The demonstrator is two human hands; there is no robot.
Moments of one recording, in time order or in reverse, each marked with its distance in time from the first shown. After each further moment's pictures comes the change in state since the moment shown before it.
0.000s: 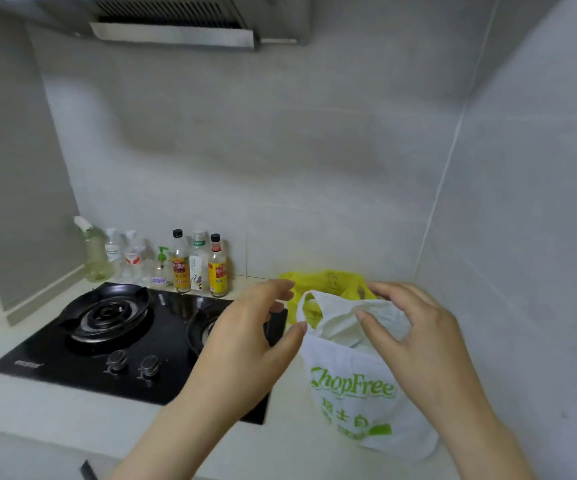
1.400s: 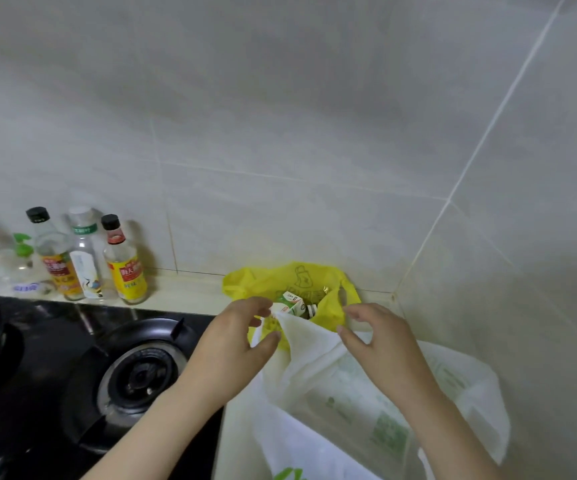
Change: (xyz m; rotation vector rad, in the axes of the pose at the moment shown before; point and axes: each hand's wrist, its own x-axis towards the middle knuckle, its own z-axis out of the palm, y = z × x) left_hand 0.229 -0.199 0.190 -0.072 -0.284 -0.181; right_hand 0.163 0.236 0.175 -0.170 -0.298 0.303
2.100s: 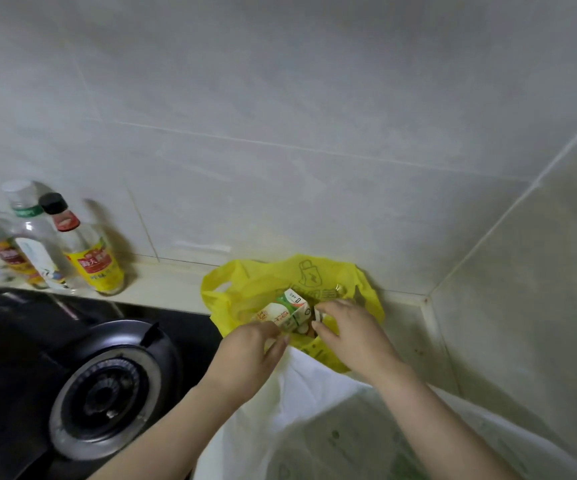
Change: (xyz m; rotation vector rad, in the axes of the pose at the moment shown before) left_hand 0.102 -0.081 0.109 0.294 -0.181 -0.102; right_hand 0.132 0.087 0.106 -0.130 -0.372 -0.131
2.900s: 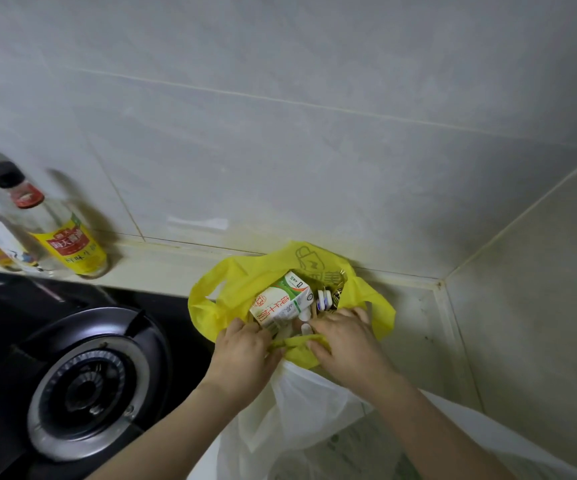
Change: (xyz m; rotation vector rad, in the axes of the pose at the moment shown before) left_hand 0.016 -0.042 0.054 0.363 -0.145 0.006; right_hand 0.000 0.017 0.049 -0.180 -0.068 -0.099
